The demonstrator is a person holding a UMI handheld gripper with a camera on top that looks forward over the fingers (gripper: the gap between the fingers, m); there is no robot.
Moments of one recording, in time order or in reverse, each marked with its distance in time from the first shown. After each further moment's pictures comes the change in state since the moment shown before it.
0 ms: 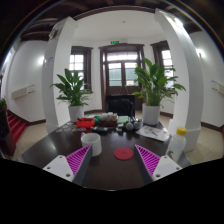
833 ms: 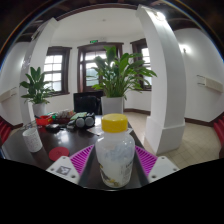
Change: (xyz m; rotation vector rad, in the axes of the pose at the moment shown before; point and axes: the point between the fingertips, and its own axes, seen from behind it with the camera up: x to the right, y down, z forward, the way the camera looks) arm 0.219 0.025 0.054 0.001 0.209 0.051
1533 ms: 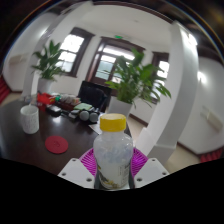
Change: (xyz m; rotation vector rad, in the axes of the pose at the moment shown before) arm -0.012 -0.017 0.008 -0.028 0.037 -0.352
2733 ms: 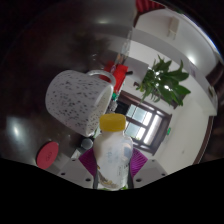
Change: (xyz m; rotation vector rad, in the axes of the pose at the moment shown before) arm -0.024 -0.031 0.069 0.214 0.168 -1.708
